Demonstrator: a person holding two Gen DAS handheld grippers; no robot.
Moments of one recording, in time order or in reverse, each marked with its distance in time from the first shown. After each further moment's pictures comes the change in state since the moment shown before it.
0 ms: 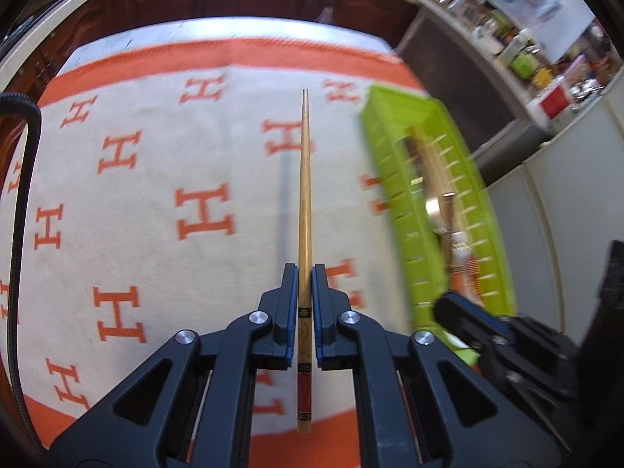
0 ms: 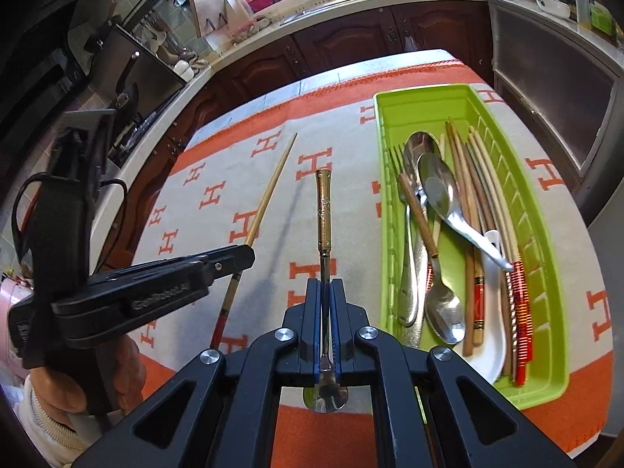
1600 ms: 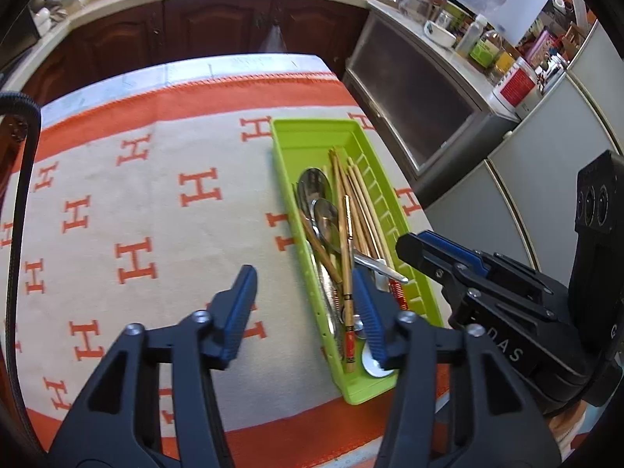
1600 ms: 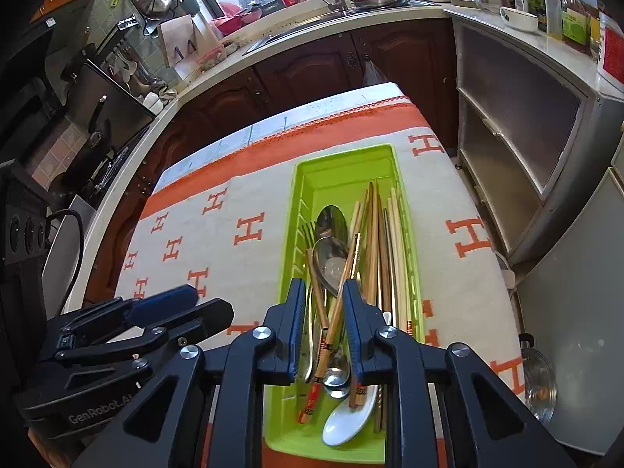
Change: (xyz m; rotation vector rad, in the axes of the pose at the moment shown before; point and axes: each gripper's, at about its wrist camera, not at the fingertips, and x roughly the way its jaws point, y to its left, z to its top) left arm -0.018 -0.091 0.017 0.109 -0.040 -0.002; right arm -0.039 -0.061 0.064 0.045 -0.053 -0.091
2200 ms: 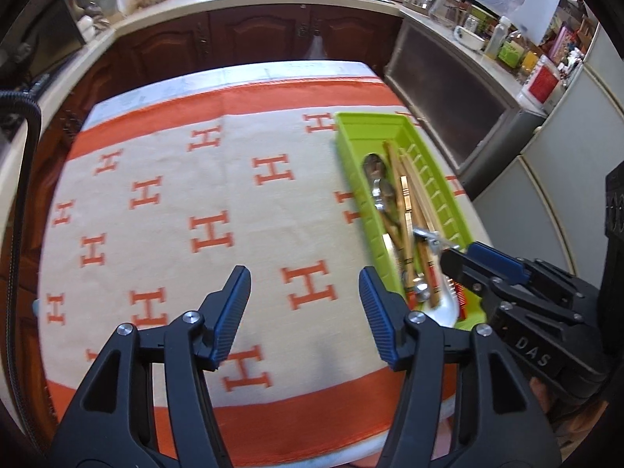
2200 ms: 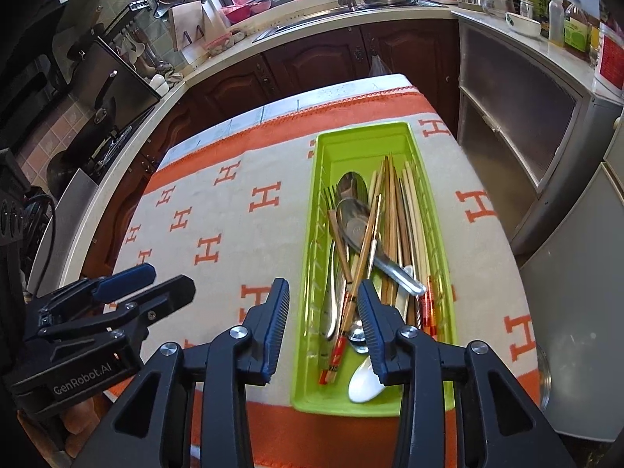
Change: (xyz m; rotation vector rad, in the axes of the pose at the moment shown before) left arm -0.043 0.034 -0.046 0.000 -0.043 0.180; right arm -0.019 0.030 -0.043 -0.046 0.028 -0.031
